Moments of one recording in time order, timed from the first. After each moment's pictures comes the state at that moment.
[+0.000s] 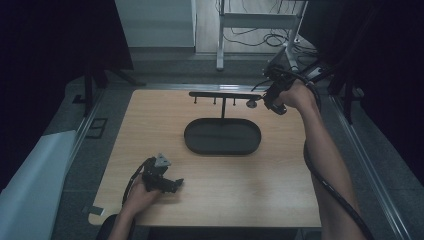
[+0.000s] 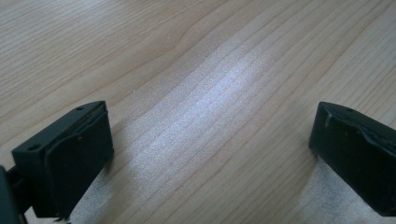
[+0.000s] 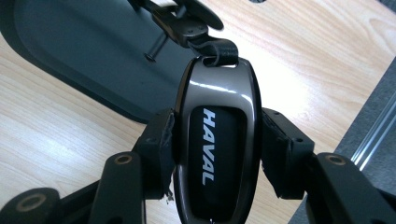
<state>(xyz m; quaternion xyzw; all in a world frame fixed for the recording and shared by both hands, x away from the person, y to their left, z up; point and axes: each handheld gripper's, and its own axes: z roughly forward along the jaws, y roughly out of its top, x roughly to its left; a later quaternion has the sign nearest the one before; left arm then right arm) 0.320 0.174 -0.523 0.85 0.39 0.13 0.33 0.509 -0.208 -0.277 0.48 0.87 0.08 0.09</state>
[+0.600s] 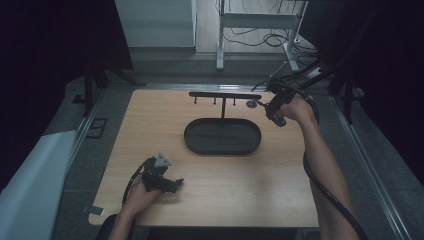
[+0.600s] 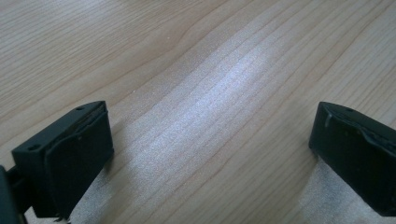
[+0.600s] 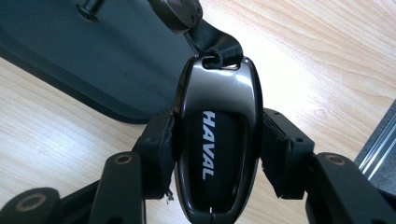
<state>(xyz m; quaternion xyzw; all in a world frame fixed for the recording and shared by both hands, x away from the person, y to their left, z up) 0.320 0.174 -0.523 0.85 0.39 0.13 0.33 0.511 -0.225 -0.327 0.48 0.87 0.08 0.07</state>
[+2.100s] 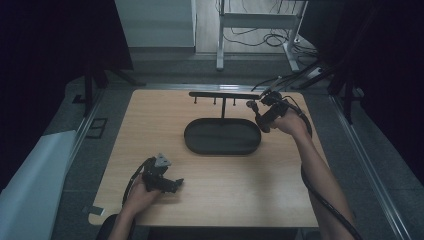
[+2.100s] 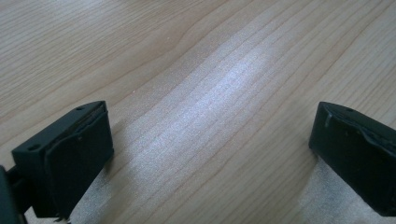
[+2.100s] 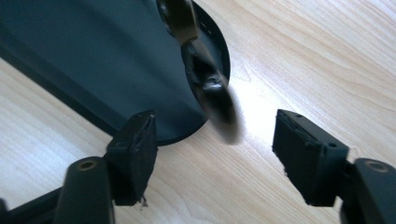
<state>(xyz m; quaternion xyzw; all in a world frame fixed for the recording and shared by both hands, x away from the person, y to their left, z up) 0.320 0.173 -0.523 0.85 0.40 0.13 0.33 0.498 -0.219 -0.369 0.43 0.89 0.14 0.10</state>
